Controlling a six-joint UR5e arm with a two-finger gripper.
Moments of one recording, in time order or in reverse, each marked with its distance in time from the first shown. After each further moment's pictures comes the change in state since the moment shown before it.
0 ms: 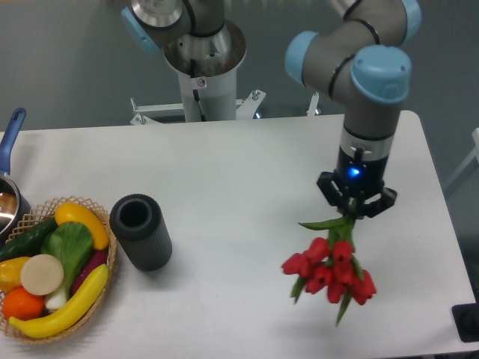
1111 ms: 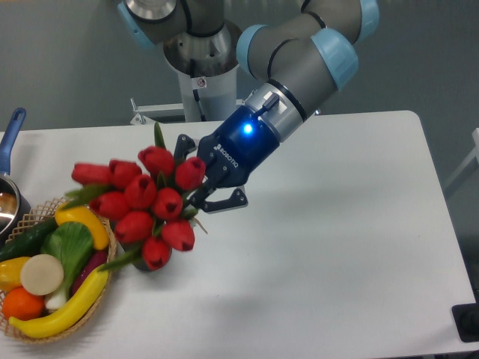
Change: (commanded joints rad) arm -0.057 0.015 -0.205 0.221 -0.991 -0.117
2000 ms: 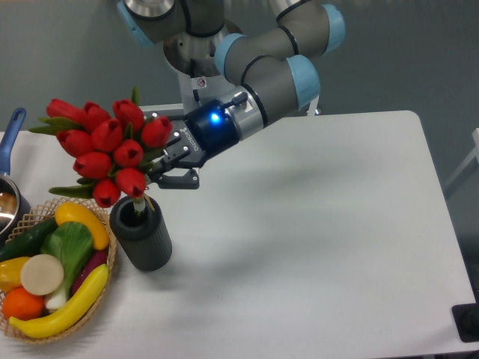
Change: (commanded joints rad) arm -0.051 0.051 -0.151 0.005 -0.060 0.138
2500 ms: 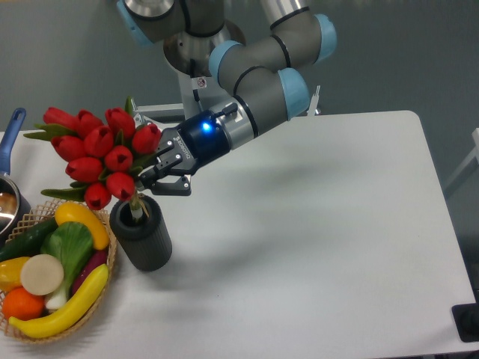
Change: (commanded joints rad) arm -0.005 -0.035 -0.072 0.002 0.008 0.141
